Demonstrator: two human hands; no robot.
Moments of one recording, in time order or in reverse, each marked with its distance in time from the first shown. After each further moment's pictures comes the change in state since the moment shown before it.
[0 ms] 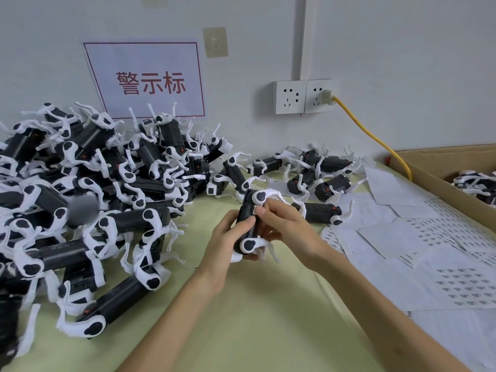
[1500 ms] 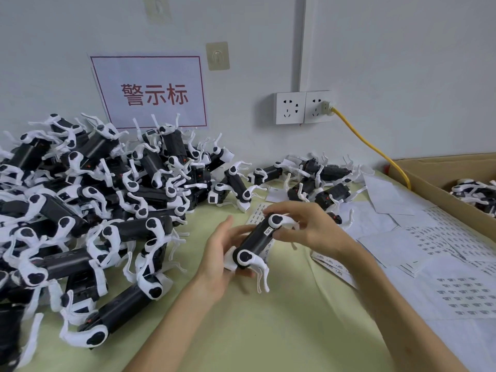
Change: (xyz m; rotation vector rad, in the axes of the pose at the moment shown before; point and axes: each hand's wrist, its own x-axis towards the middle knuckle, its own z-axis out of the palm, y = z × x) left_hand -0.001 0.009 -0.002 -0.167 0.067 -0.234; right_hand -0.003 -0.014 -0.048 -0.416 -0.033 -0.160
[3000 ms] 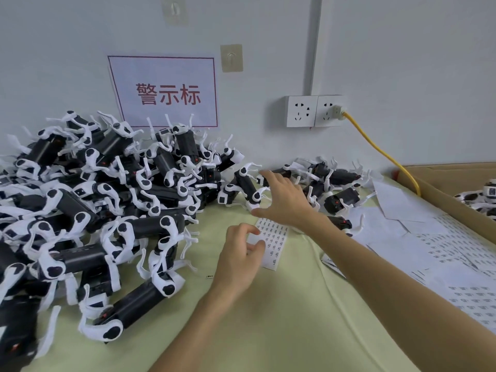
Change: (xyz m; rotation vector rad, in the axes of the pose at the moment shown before) left_hand 0.022 -0.029 -0.011 0.792 0.192 0.427; right_hand 0.099 0.007 0.033 -0.753 0.091 0.021
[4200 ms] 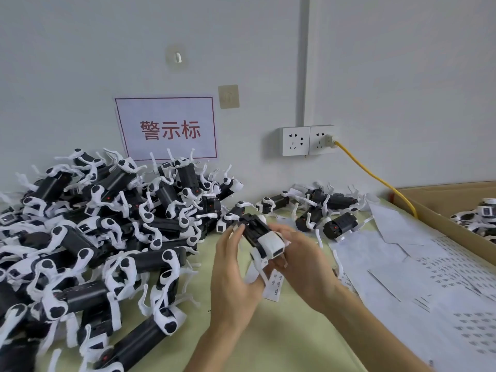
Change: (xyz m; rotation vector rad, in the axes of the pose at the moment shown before) left_hand -0.001 0.007 -0.008 0.062 0.351 0.437; right_hand -0.088 -0.030 -0.013 1.698 -0.072 0.284
